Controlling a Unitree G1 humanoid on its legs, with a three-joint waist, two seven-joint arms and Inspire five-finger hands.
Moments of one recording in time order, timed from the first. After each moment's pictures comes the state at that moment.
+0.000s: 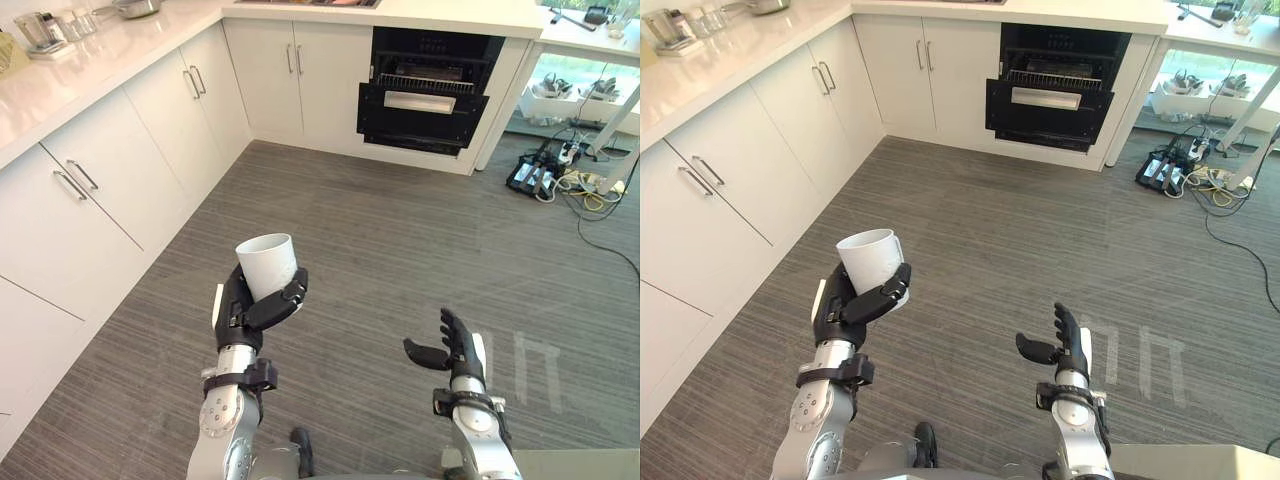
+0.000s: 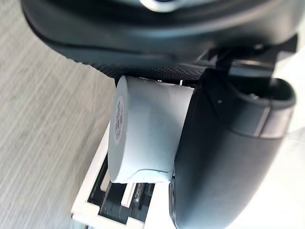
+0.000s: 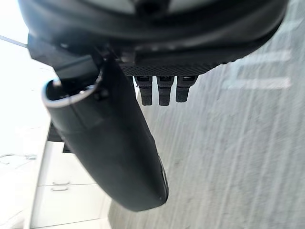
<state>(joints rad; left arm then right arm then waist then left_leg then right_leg) 0.30 0.02 -0.12 -0.24 -0.29 -0.13 0.15 0.10 -0.09 -0.06 0.35 -0.05 -0.05 -0.24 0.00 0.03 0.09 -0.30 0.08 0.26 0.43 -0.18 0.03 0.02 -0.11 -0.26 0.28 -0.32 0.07</state>
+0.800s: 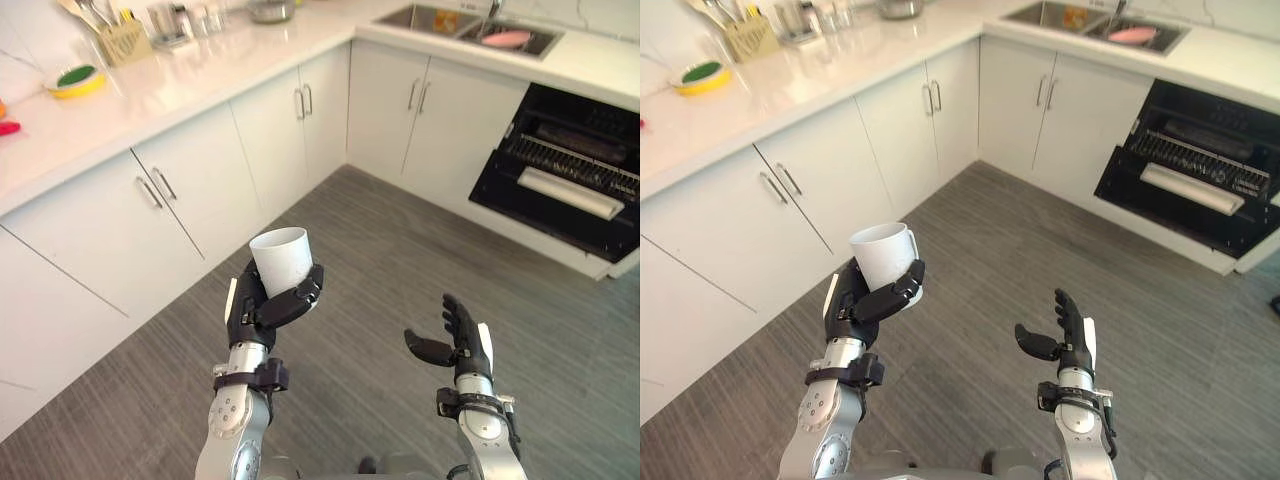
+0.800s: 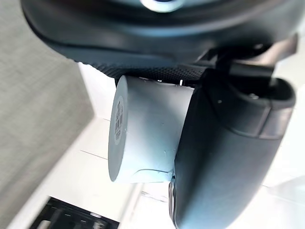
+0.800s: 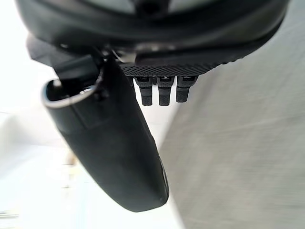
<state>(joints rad) 0.30 0.00 -0.20 -0.31 -0.29 -0.12 0.10 0.25 -0.07 -0.03 0.02 -0.08 -0.05 -0.23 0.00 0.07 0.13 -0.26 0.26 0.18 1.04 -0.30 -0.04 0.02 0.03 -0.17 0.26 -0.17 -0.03</state>
